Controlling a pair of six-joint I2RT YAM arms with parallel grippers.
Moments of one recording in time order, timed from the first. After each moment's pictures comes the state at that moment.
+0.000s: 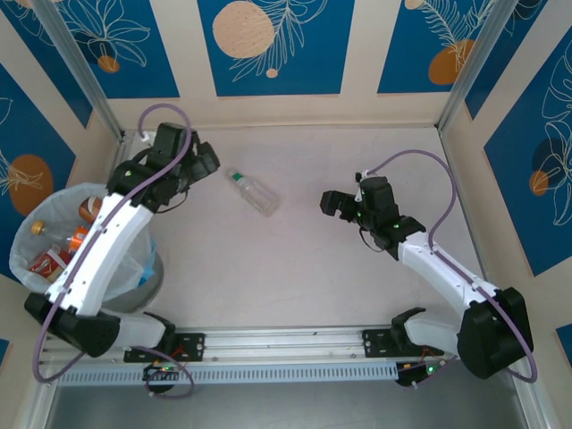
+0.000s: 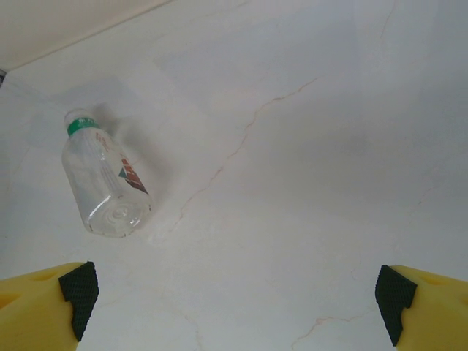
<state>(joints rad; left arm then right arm) -0.46 1.37 1.59 -1.03 -0.36 -0.76 0.41 1.14 0.76 -0.24 0.00 0.54</state>
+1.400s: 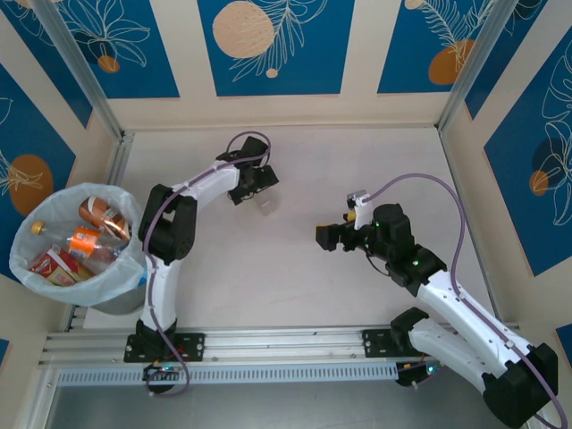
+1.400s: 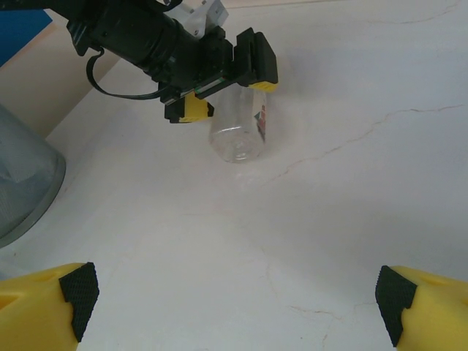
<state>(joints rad) -0.49 2.16 1.70 -0.67 -0.07 -0.90 0.52 0.80 0.60 -0.26 -0.20 0.29</state>
